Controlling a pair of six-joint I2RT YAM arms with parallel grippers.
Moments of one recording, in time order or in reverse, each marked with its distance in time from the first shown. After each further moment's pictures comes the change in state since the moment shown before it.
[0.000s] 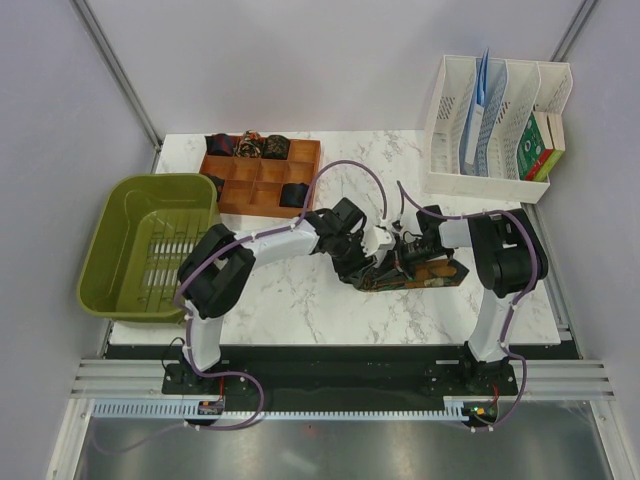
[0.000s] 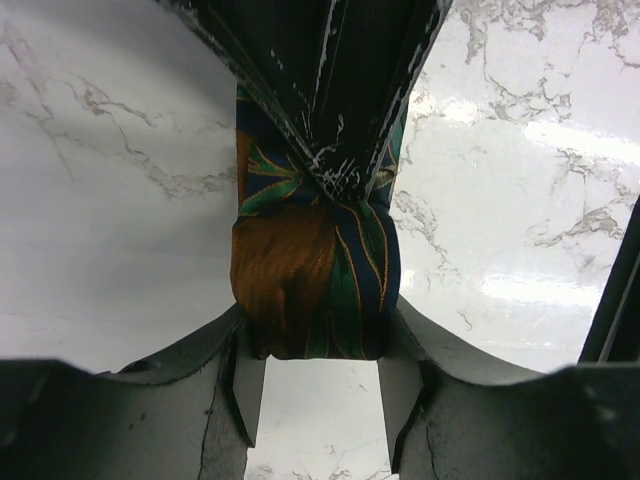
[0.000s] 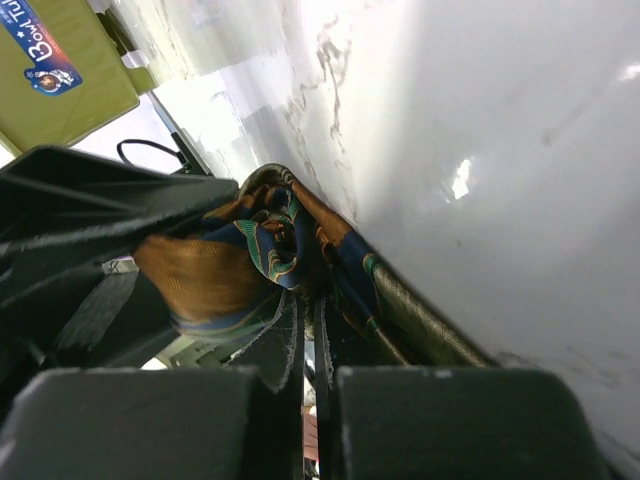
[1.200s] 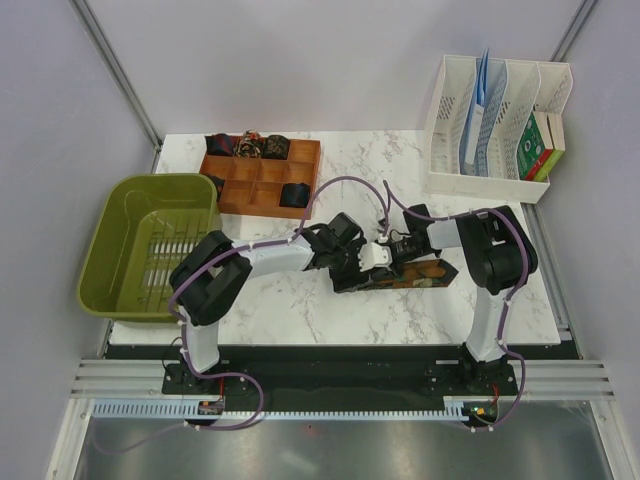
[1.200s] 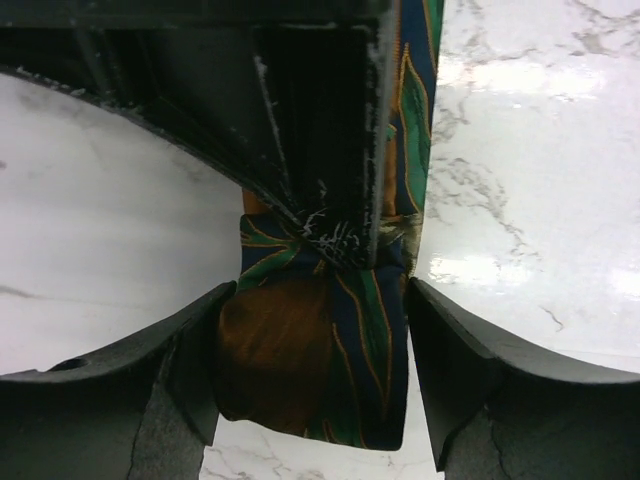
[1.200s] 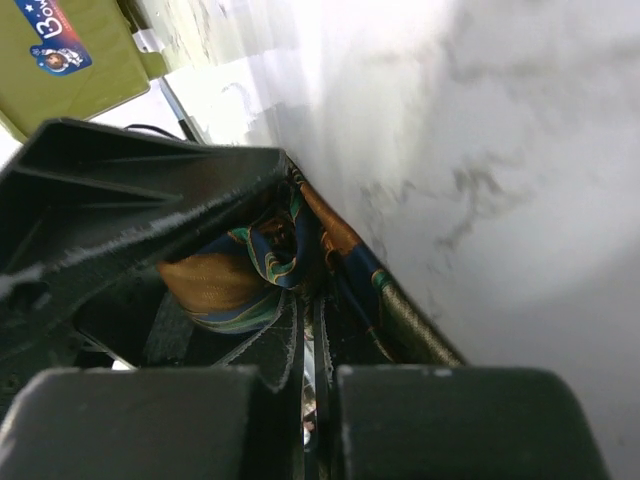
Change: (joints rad) left arm -0.040 -0.058 -0.154 0.160 -0.154 0.172; right arm 0.079 0.045 0.022 0.129 -0.039 0.056
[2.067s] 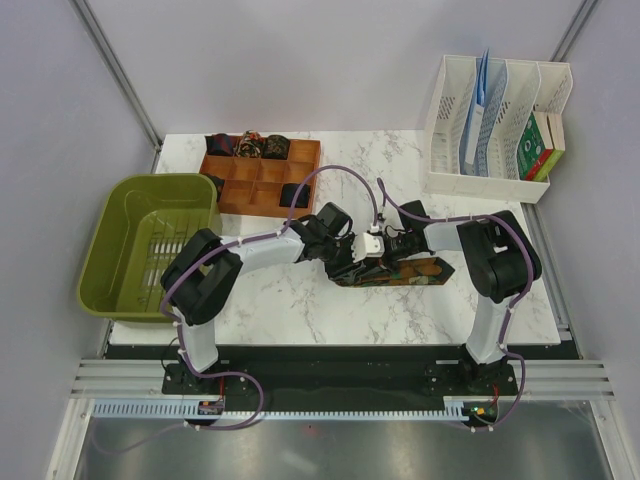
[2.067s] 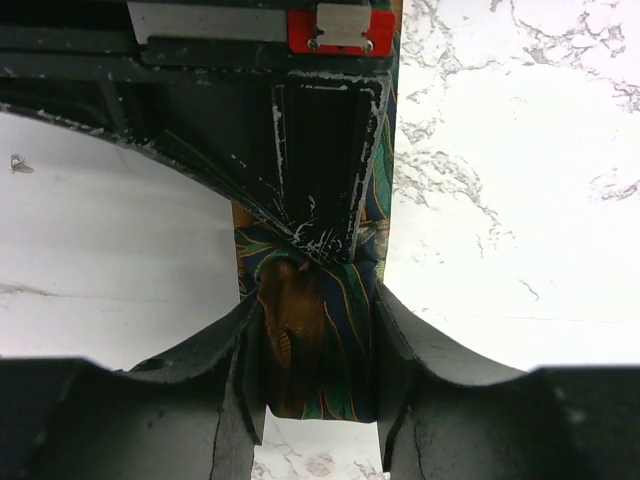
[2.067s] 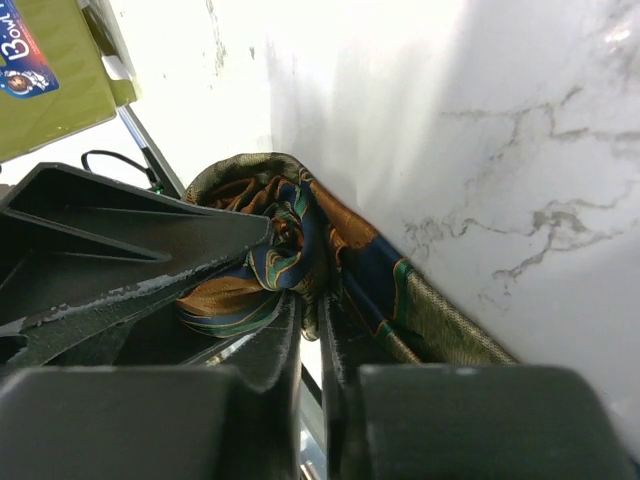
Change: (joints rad) left arm 0.071 -0.033 -0.005 -0.005 0.146 0.013; right arm 0.055 -0.068 -0.004 0.060 0.126 0.029
